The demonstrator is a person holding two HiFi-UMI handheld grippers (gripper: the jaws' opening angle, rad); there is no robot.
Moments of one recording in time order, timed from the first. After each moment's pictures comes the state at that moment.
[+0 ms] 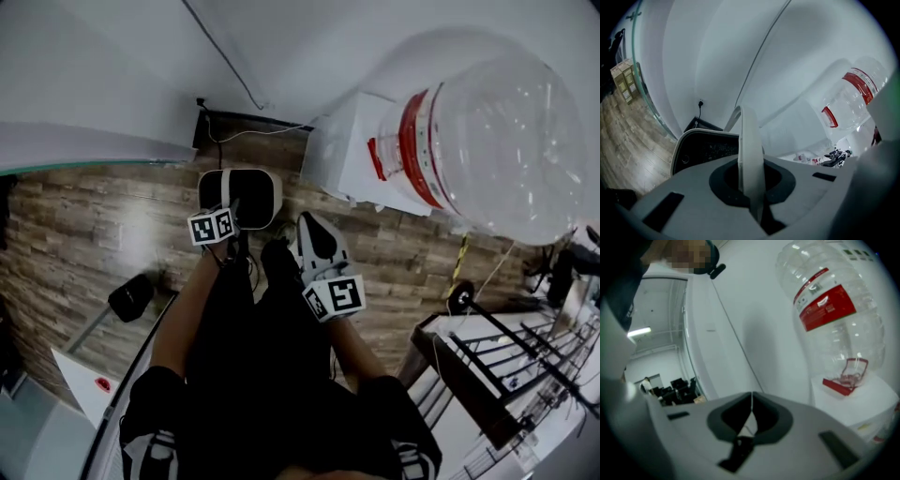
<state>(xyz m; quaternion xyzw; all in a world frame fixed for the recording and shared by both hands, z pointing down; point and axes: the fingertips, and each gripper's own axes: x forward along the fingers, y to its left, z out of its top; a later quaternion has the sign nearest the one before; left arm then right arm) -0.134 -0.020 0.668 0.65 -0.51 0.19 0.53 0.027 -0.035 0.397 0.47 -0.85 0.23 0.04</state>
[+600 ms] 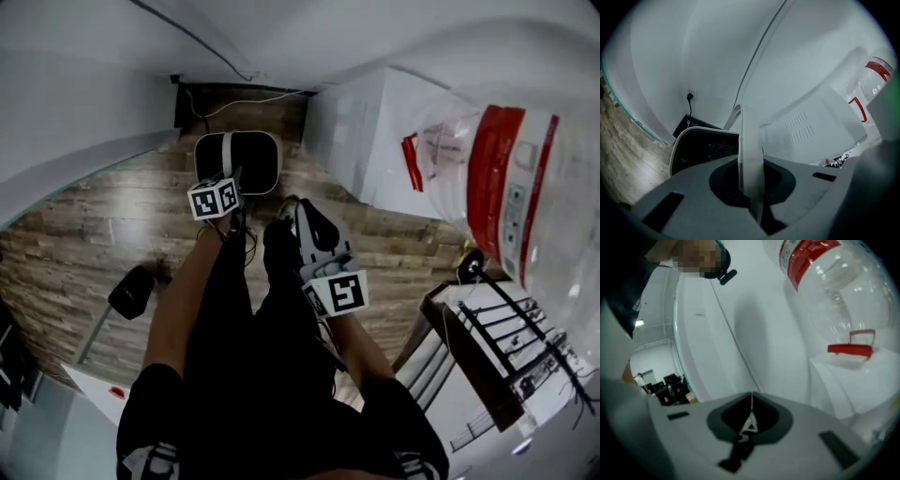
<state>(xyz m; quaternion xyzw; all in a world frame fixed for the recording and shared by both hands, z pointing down) -0.120 -0.096 0.790 0.66 -0.48 0.22 0.54 0.015 -0.087 0.507 0.49 -0.83 0.24 0.07</state>
